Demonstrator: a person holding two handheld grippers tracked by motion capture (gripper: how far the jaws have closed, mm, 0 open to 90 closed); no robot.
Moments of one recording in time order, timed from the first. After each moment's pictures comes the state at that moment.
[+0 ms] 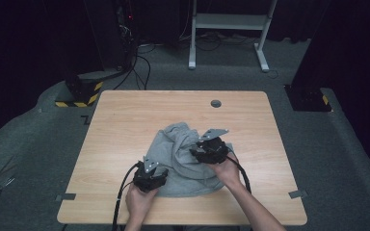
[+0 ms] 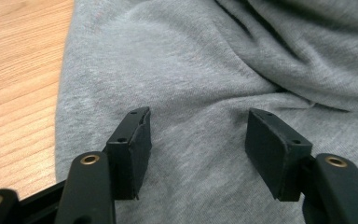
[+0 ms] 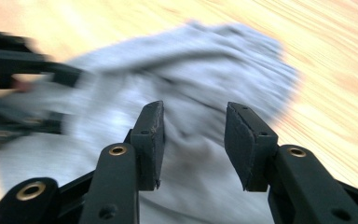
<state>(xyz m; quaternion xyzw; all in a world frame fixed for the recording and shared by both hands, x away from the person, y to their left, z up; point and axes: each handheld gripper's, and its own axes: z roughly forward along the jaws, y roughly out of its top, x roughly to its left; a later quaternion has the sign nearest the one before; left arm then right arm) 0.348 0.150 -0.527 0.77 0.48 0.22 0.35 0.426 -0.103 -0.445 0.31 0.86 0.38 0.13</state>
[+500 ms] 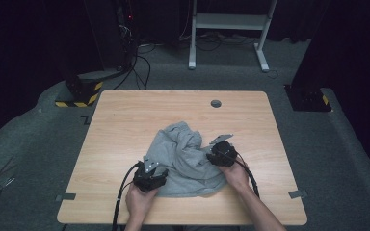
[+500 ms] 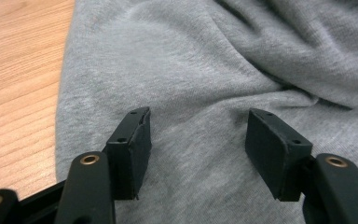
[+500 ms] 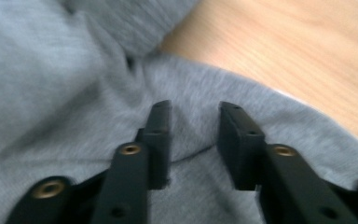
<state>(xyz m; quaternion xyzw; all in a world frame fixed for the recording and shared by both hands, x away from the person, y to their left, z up) 0.348 0.149 -0.527 0.77 0.48 0.22 0.35 0.446 -0.136 -0.504 0.36 0.88 0.28 0.15</state>
